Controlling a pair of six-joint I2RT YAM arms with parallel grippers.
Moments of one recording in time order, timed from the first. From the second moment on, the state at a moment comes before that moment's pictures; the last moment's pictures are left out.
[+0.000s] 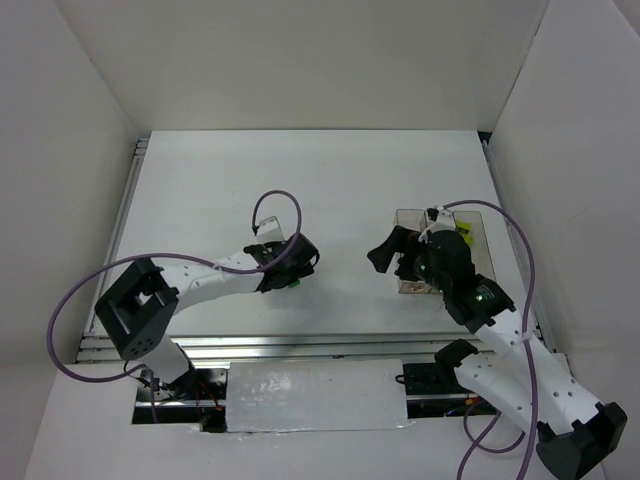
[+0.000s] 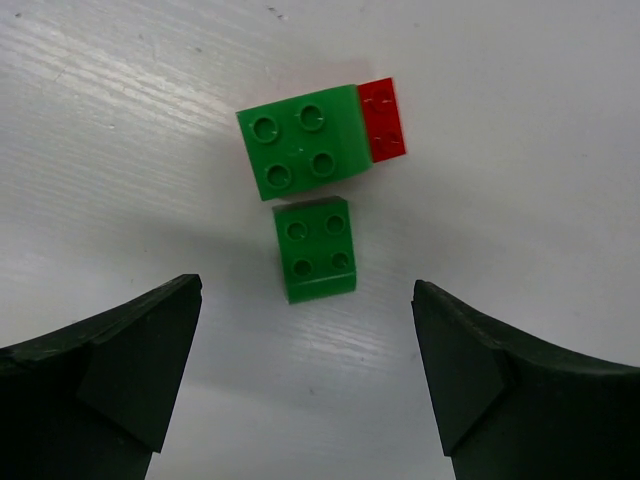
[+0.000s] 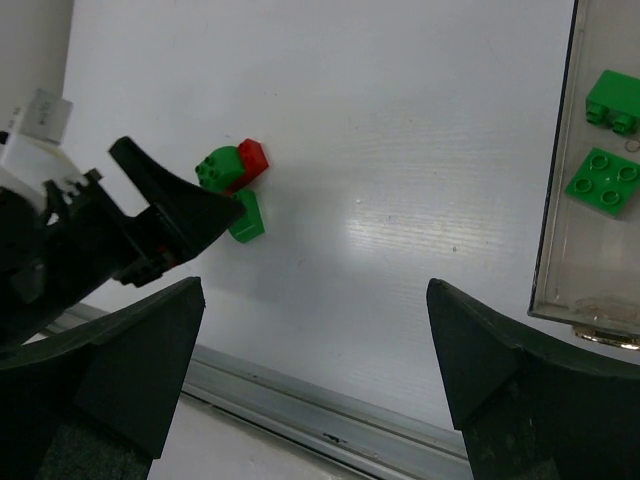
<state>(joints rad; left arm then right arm) -0.85 1.58 0.97 -0.51 -0.53 -1.18 0.49 0.71 0.68 -0.45 0.03 0.67</state>
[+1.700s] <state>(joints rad) -1.06 2.18 1.75 -0.14 -0.14 -0.52 0.50 0.36 0.95 -0.82 0.35 0.73</state>
